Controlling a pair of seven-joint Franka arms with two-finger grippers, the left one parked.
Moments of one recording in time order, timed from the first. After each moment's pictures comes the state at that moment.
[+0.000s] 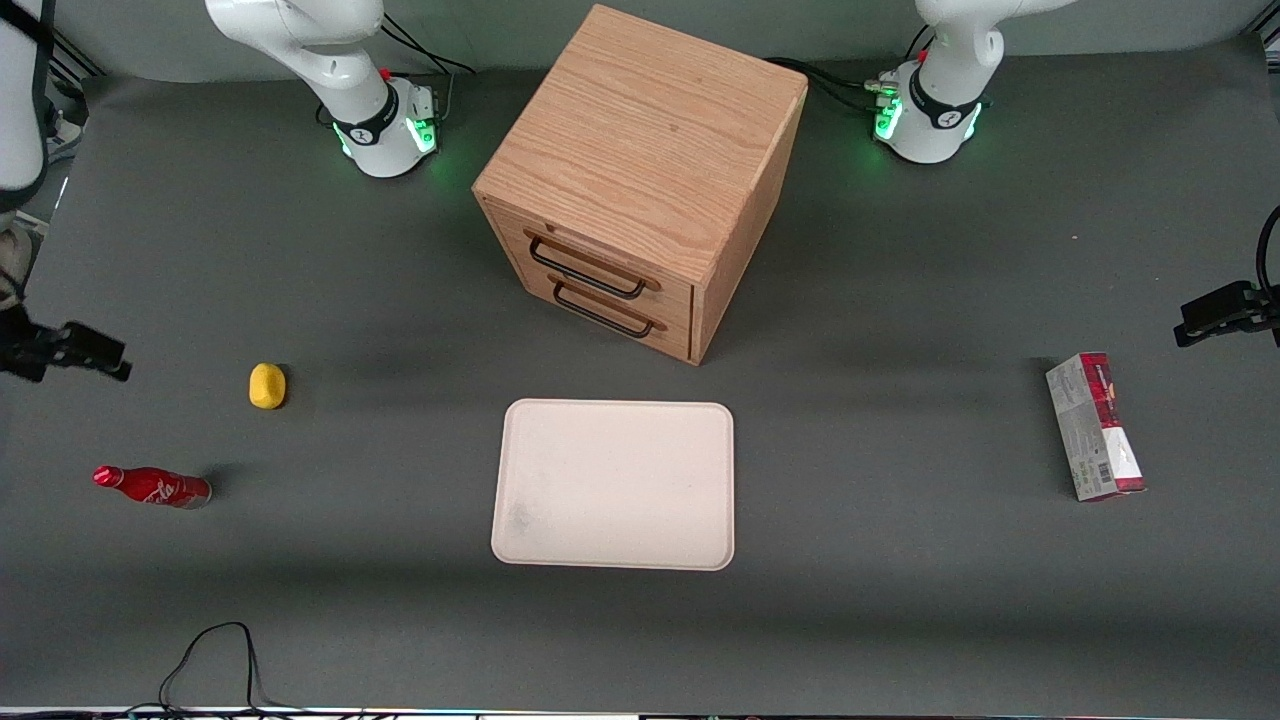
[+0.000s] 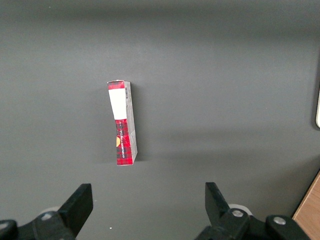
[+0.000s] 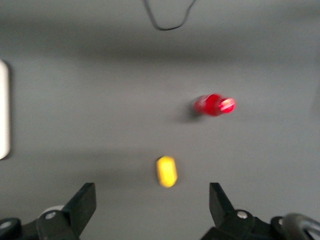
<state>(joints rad) -0.03 0.17 -0.16 -1.59 -0.05 1.84 -0.19</state>
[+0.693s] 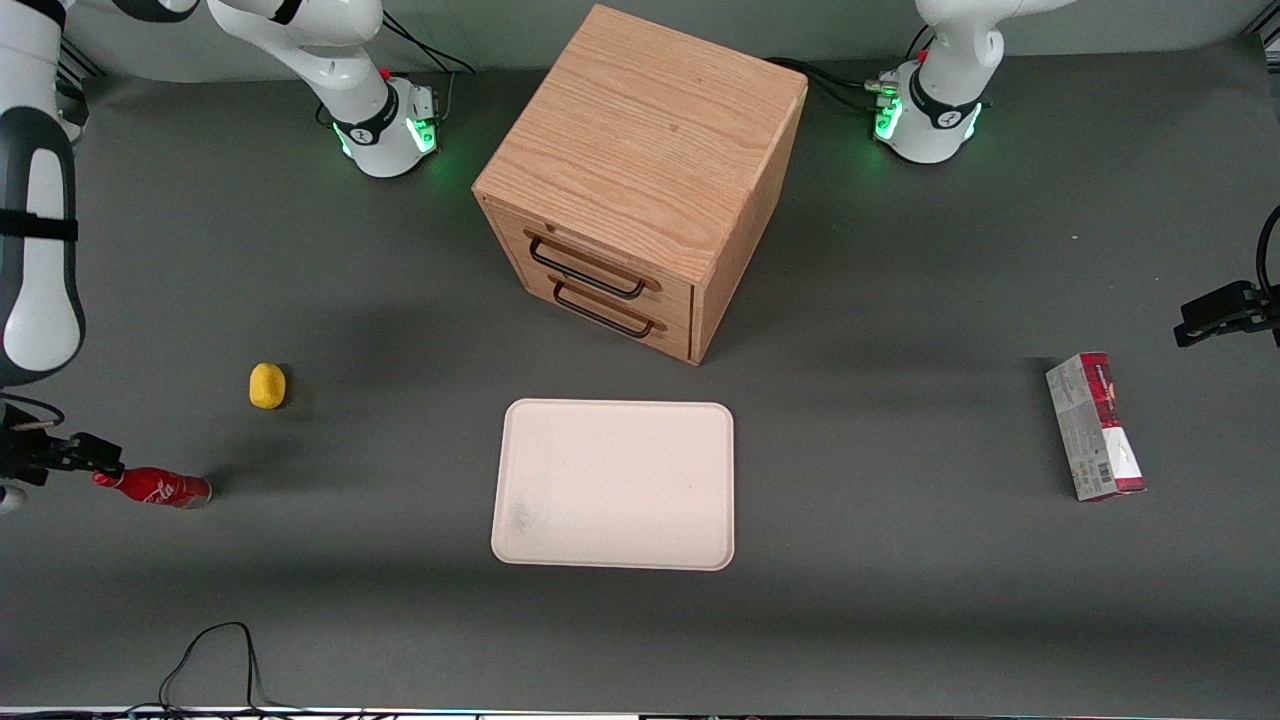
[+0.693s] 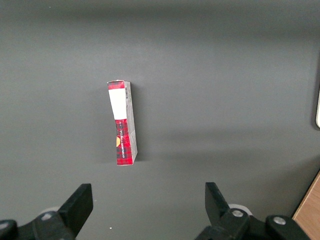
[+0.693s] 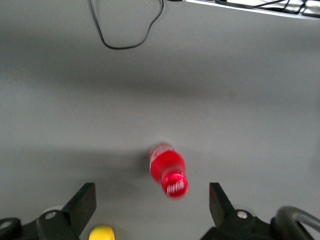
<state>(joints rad) -0.12 0.49 -0.24 -1.59 0.11 2.24 -0.45</state>
